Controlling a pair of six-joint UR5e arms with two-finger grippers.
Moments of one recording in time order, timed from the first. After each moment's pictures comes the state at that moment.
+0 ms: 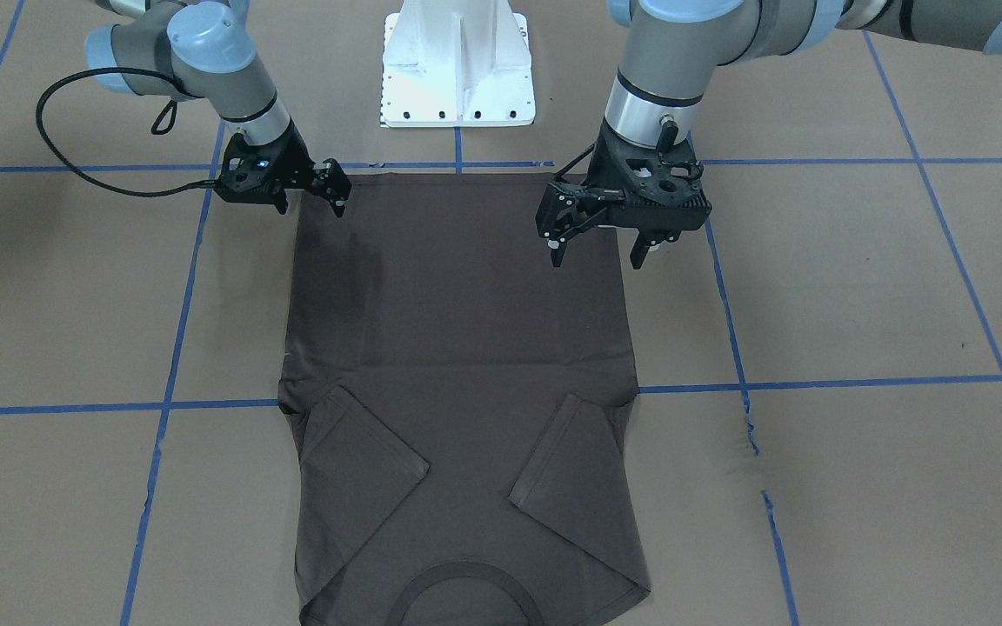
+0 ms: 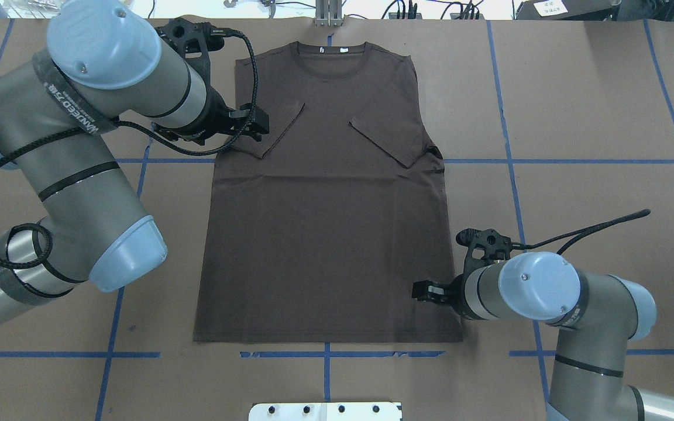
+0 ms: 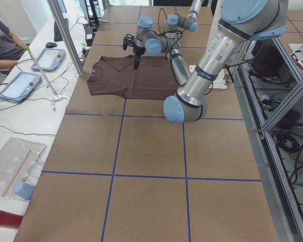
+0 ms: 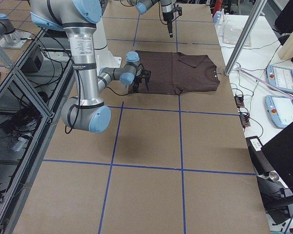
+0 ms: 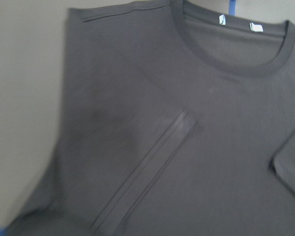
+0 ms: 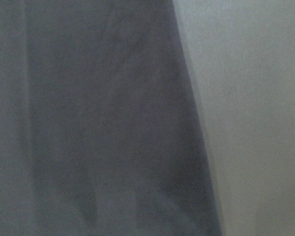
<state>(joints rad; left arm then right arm) -0.73 -2.22 -1.89 -1.52 -1.87 -1.14 0.31 -1.41 1.93 -1.20 1.72 1.58</state>
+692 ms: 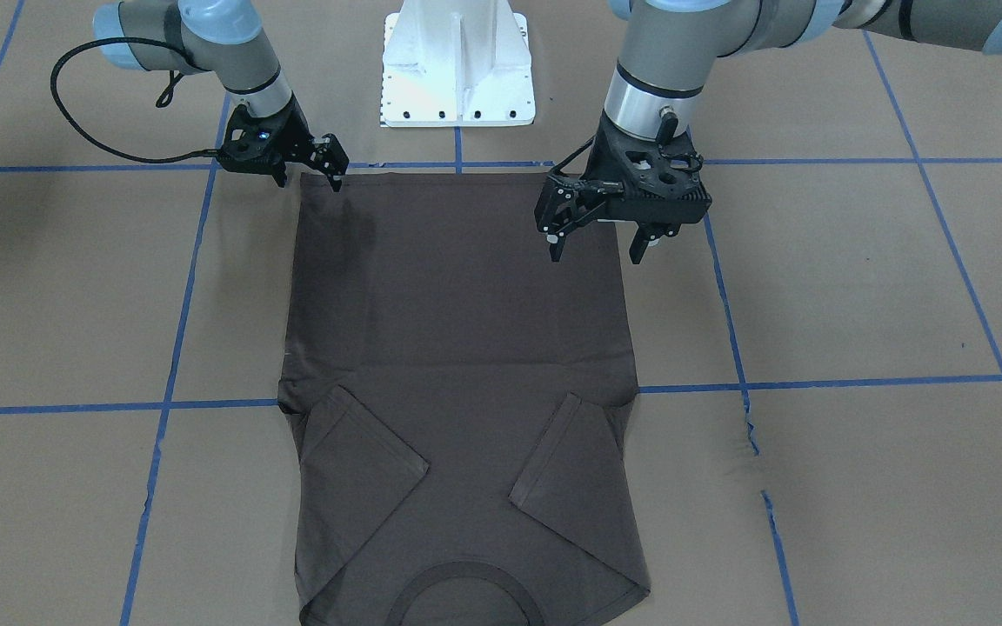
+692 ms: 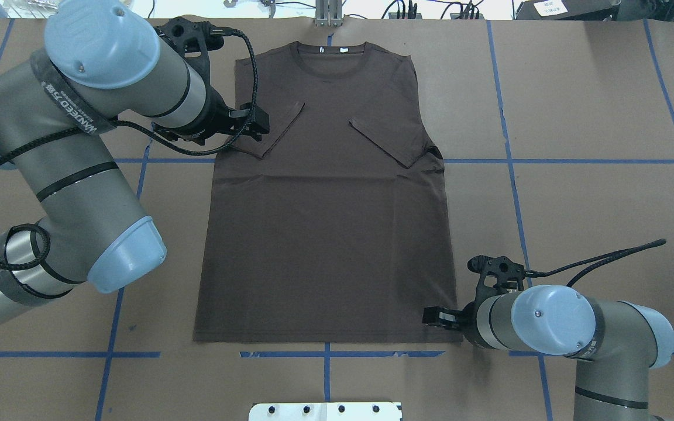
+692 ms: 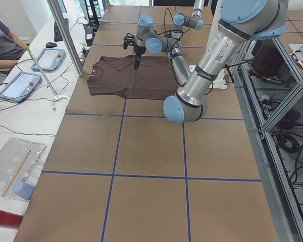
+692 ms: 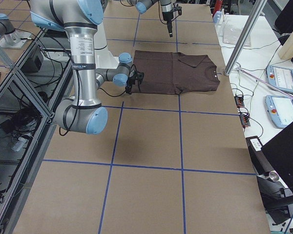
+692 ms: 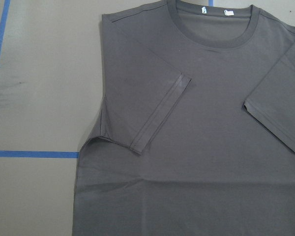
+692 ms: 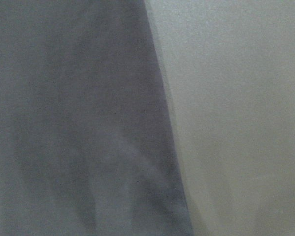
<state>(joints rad) -0.73 -2.22 -1.89 -1.52 -1.87 -1.14 0.25 -1.48 1.99 -1.21 1.70 1.63</state>
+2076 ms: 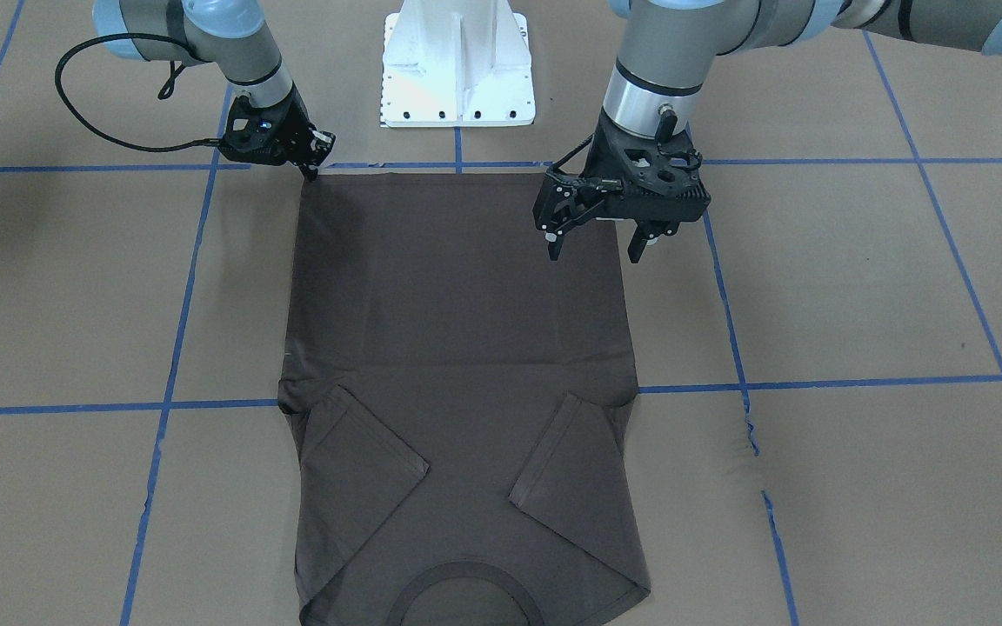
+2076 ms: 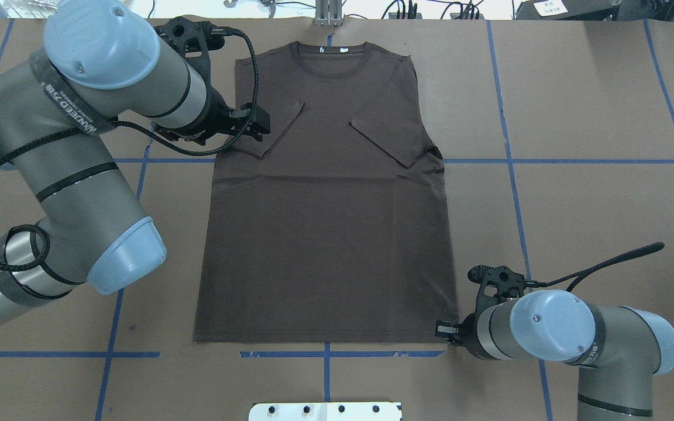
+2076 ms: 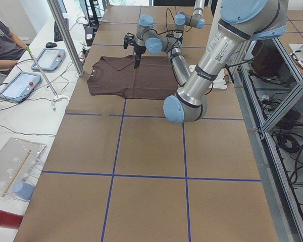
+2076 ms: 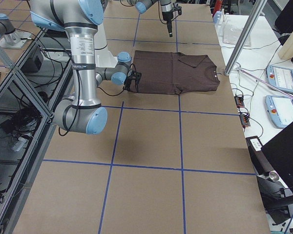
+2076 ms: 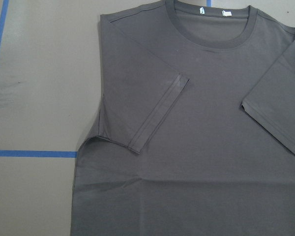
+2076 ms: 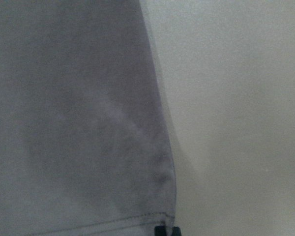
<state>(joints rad) -0.73 -2.22 -1.89 -1.52 -1.87 -1.14 0.24 -1.48 2.02 -1.25 1.74 1.64</state>
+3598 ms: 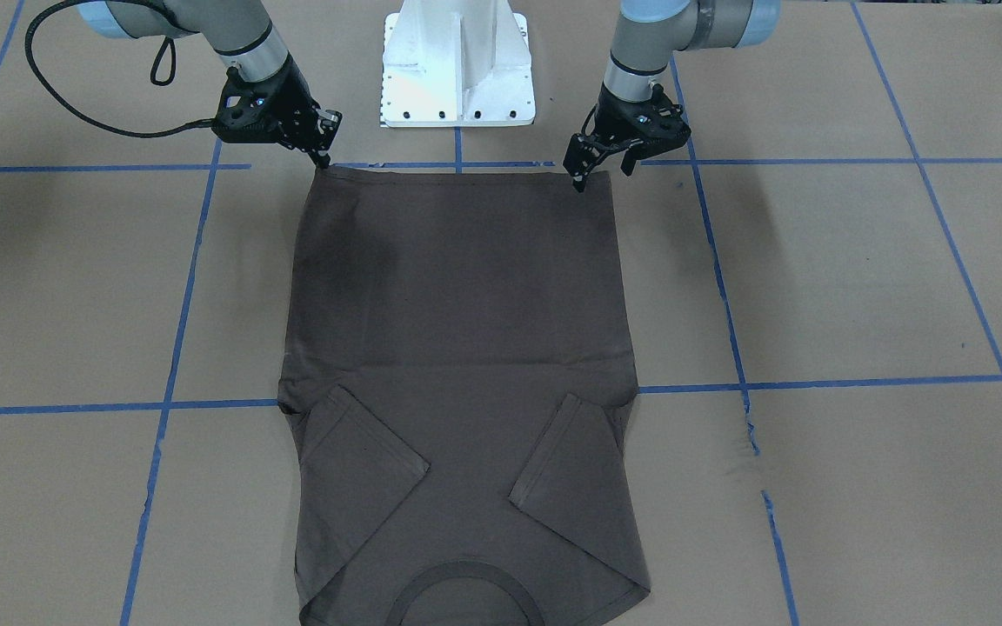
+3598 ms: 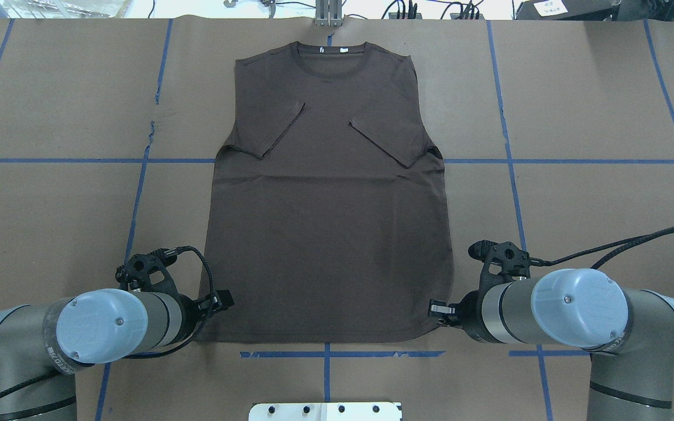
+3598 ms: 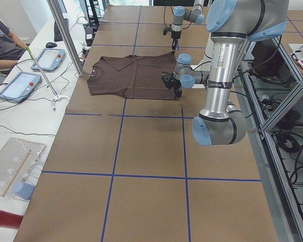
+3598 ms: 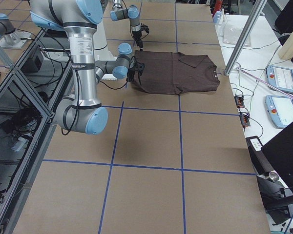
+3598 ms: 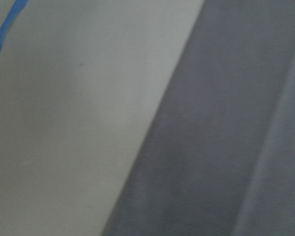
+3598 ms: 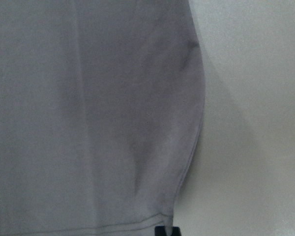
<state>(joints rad) -0.25 -1.76 -2.02 -1.79 -1.59 -1.83 0.29 -1.47 2.11 -1.24 1.75 1.63</state>
